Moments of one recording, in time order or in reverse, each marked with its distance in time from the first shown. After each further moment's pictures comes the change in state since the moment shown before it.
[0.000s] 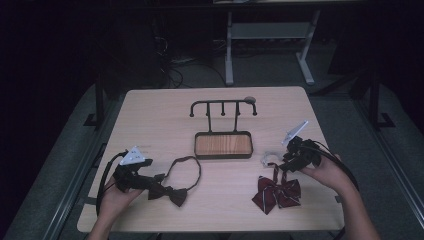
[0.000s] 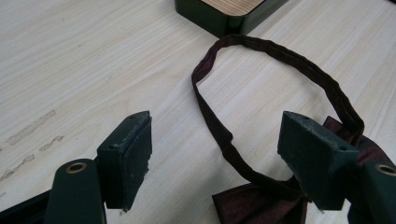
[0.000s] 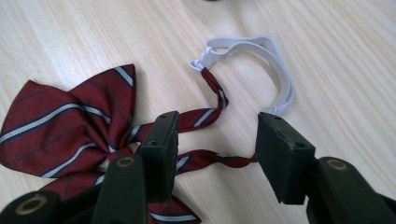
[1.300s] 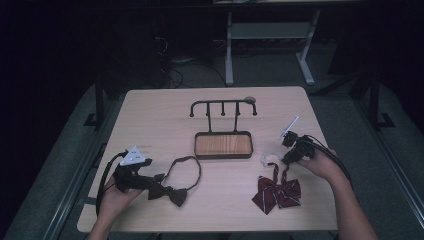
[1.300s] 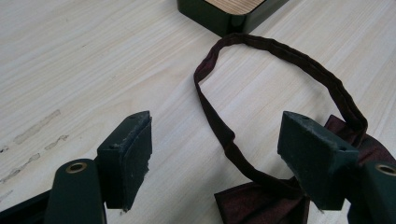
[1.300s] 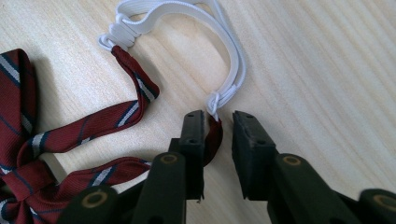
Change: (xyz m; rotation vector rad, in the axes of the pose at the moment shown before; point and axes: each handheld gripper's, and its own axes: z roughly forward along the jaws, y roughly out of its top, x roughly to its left) left arm -0.001 0.001 -0.002 0.009 0.017 0.019; right arm -0.034 0.007 0.033 0.159 -0.024 0.083
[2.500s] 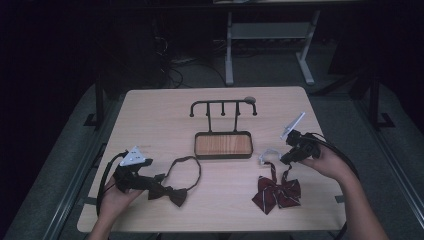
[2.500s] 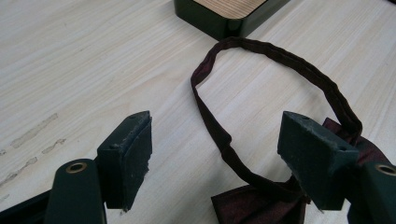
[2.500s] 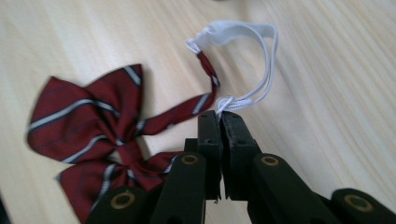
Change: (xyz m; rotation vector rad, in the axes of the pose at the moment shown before) left arm -0.001 0.000 0.000 -0.013 -0.009 0.000; right arm 0.019 -0.001 -0.041 -0.098 0.127 -0.119
